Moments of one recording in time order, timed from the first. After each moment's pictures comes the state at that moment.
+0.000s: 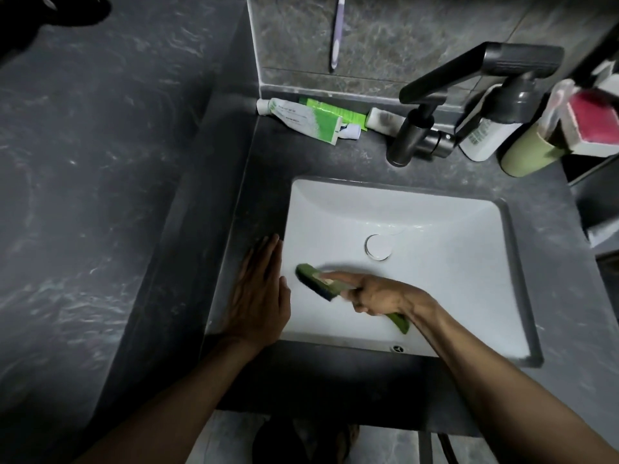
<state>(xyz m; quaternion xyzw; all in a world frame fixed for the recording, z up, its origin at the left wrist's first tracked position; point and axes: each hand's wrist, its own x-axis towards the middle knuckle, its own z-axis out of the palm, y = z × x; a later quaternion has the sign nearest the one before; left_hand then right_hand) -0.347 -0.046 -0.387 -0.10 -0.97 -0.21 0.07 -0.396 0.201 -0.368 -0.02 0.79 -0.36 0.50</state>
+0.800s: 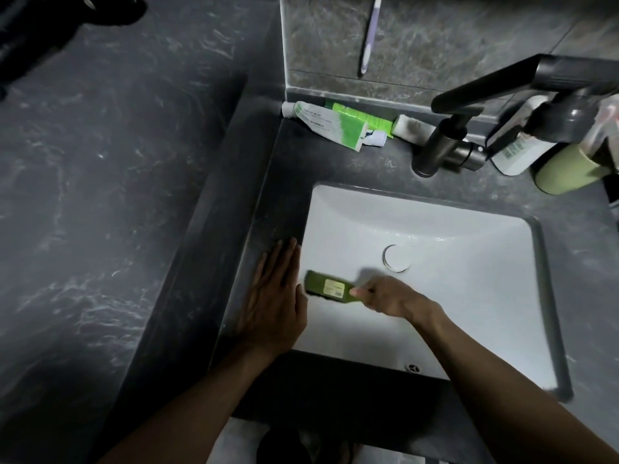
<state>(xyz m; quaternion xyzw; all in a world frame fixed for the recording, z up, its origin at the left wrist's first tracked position) -0.350 -0.044 -0.379 -0.08 -0.98 -0.18 0.04 -0.420 0.198 -0.396 -0.06 0.88 -0.26 0.40</state>
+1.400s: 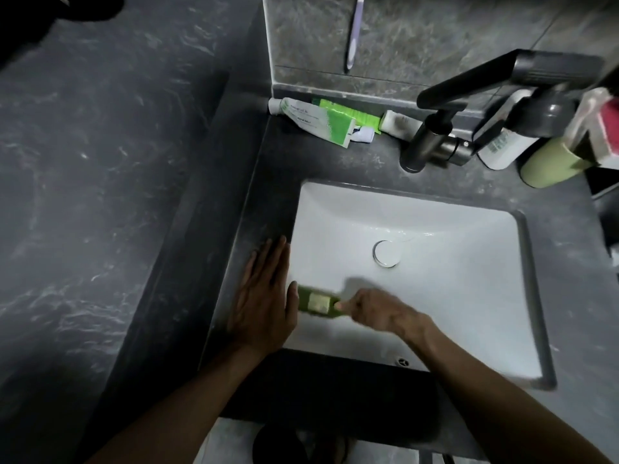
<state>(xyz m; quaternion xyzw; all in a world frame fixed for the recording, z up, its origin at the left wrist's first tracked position) -0.351 -0.046 -0.375 -0.10 -0.98 -0.17 0.04 -0.394 0.193 -0.386 -0.02 0.89 -0.19 0.42</state>
